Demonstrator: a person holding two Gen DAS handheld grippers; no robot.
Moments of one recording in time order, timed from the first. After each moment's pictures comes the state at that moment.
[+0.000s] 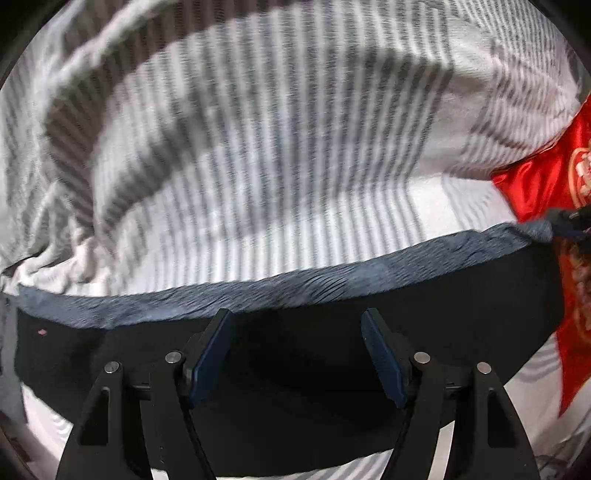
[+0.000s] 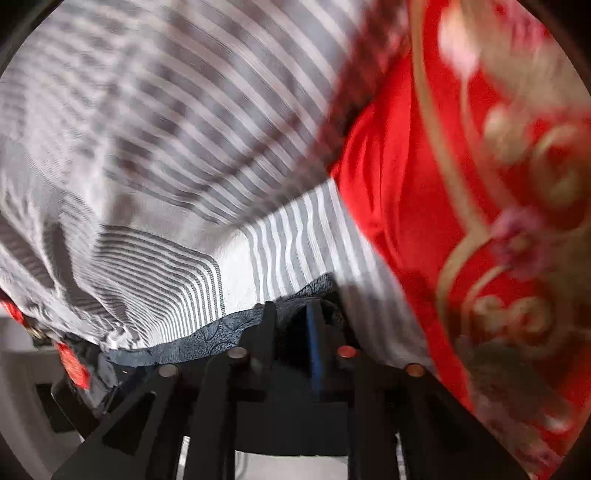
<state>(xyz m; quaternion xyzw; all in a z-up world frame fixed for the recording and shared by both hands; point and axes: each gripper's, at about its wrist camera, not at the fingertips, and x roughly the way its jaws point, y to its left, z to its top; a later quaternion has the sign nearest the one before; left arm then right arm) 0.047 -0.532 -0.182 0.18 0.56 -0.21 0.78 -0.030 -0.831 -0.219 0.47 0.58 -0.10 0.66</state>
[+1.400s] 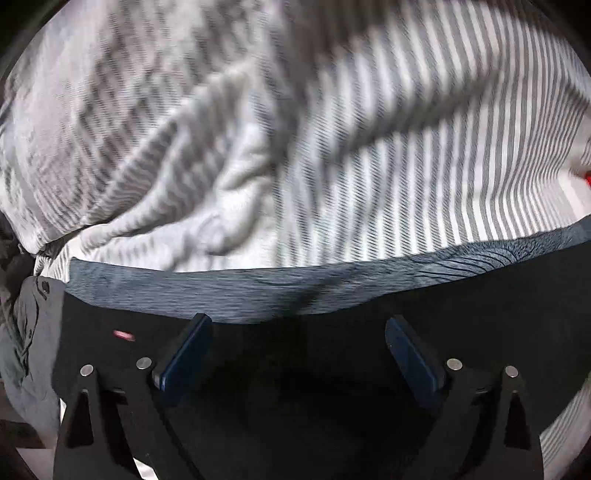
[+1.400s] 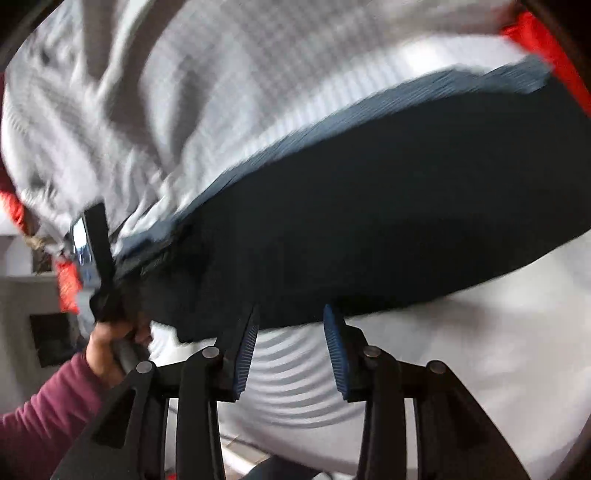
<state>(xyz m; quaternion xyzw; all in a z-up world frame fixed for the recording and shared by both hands) 0.151 -0.323 -0.210 0.21 0.54 -0.14 0.80 -0.022 -0.533 -0.193 0.47 0.62 0.03 0.62</state>
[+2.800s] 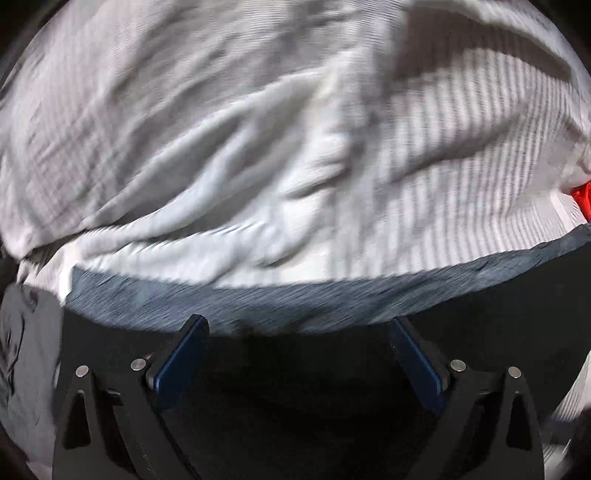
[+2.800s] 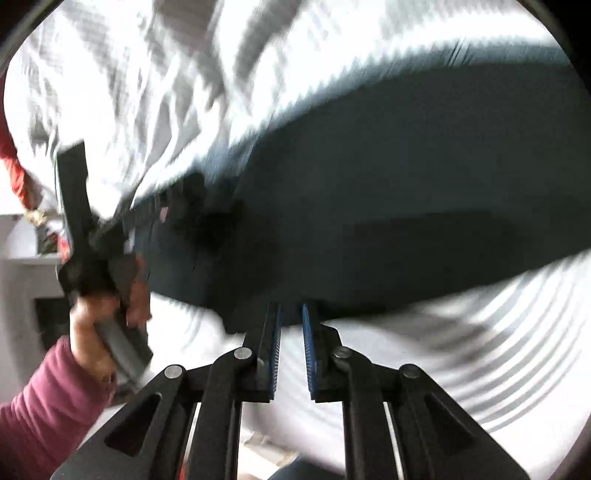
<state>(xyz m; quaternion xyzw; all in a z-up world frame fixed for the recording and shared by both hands) 0.181 -0.275 -0.210 0.18 0.54 -0.20 0.80 0.025 -0.476 -0.202 0.44 0.61 0.00 0.65</state>
